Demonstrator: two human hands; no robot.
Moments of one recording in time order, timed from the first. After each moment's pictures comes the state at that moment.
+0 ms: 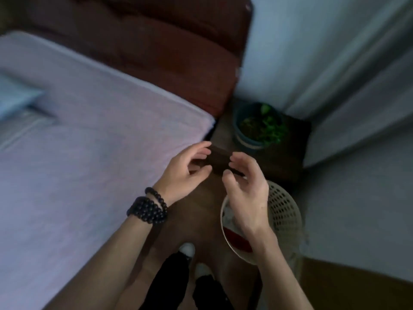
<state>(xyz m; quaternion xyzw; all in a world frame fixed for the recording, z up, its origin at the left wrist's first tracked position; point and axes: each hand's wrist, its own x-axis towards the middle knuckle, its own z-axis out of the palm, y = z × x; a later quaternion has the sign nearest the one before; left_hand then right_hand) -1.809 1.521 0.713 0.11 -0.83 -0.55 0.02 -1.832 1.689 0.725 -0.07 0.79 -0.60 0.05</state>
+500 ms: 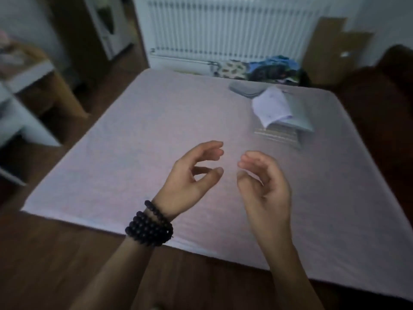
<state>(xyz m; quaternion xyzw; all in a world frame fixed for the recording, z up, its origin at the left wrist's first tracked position) -1.271 1.441 0.882 0.48 -0.62 -0.40 0.48 -1.434 1.459 0.876 -0.54 0.44 -0.59 0.41</state>
